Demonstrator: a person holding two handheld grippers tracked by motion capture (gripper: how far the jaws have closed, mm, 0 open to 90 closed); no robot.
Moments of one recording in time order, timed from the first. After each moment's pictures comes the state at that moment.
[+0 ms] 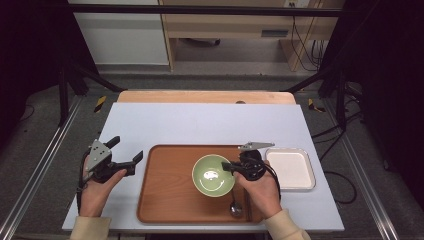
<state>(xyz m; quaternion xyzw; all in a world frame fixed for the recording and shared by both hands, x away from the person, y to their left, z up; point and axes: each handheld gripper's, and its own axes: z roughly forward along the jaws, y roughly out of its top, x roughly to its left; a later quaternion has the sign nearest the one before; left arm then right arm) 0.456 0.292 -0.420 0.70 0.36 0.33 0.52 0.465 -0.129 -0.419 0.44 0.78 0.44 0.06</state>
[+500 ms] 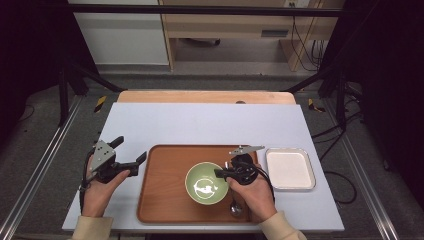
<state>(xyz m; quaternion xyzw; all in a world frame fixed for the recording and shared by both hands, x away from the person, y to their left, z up) 0.456 0.283 -0.420 0.71 0.35 0.33 0.52 0.460 -0.111 -0.431 0.42 0.80 0.43 0.02</state>
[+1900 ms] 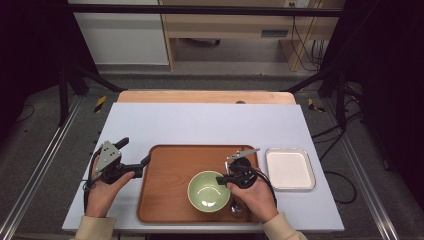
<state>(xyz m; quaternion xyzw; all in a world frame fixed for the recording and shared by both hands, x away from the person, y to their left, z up) 0.457 0.274 -0.424 0.72 0.34 0.32 0.52 0.458 -0.110 -0.443 0.42 0.83 0.37 0.00</state>
